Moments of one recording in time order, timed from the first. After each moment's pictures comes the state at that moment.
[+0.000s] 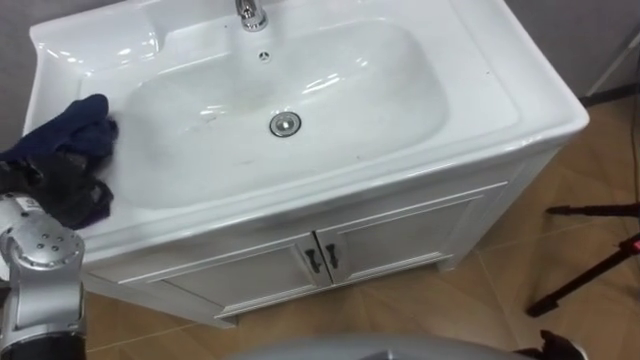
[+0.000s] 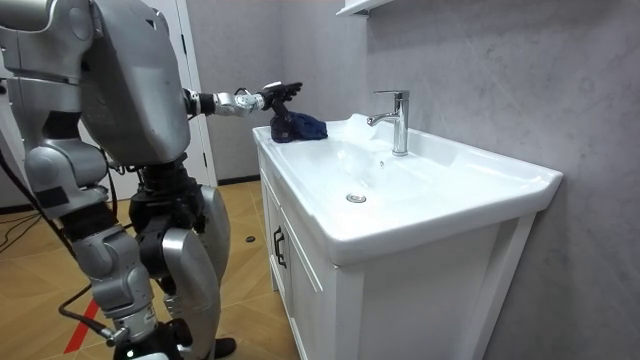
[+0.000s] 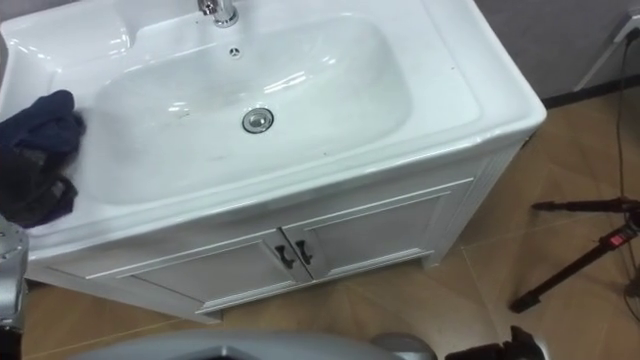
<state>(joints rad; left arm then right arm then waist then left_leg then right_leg) 0.14 0.35 0.31 0.14 0.27 0.12 0.46 0.18 -0.29 -0.14 1.09 -0.08 0.09 -0.13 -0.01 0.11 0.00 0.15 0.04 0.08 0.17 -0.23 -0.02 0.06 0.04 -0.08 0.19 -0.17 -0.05</state>
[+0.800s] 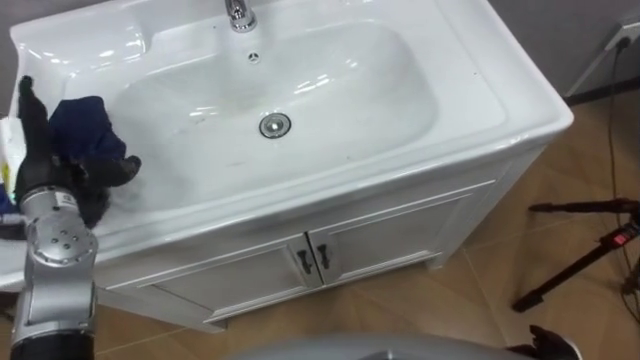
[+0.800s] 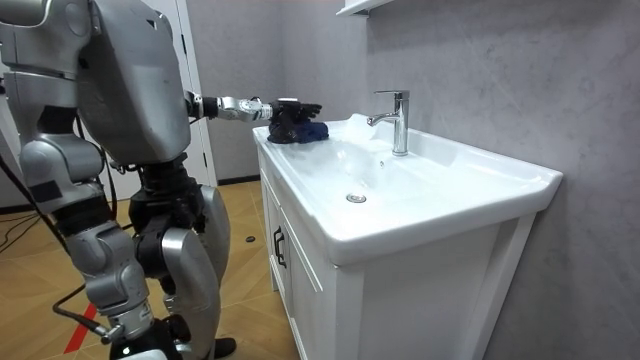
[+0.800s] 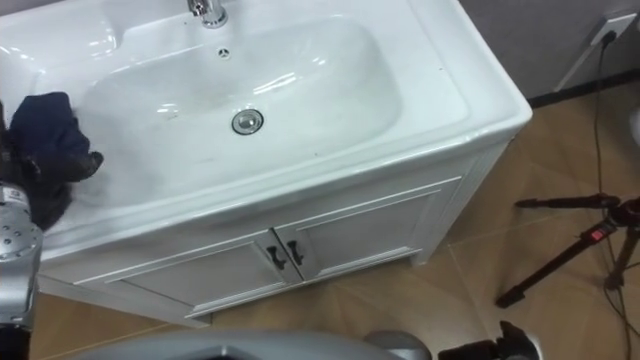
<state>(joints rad) 0.12 0.35 0.23 0.14 0.27 0.12 0.16 0.17 -0.28 -0.14 1.08 -0.11 0.08 -0.06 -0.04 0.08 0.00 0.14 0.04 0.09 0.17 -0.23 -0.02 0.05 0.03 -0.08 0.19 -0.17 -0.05</state>
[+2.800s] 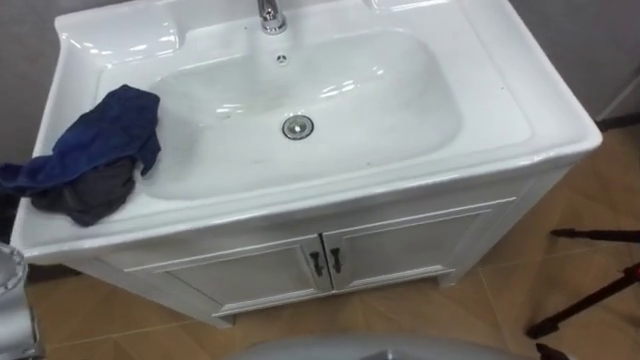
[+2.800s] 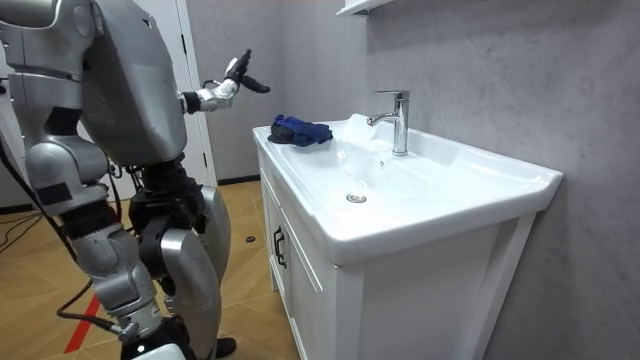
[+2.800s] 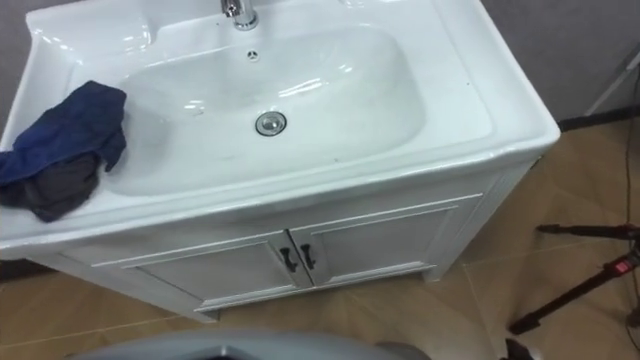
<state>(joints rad) 0.23 0.35 0.57 0.08 0.18 -0.06 0.77 0.22 -0.29 -0.14 1.13 -0.20 0.02 -0.11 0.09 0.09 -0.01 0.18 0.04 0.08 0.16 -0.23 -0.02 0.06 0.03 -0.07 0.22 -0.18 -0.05</state>
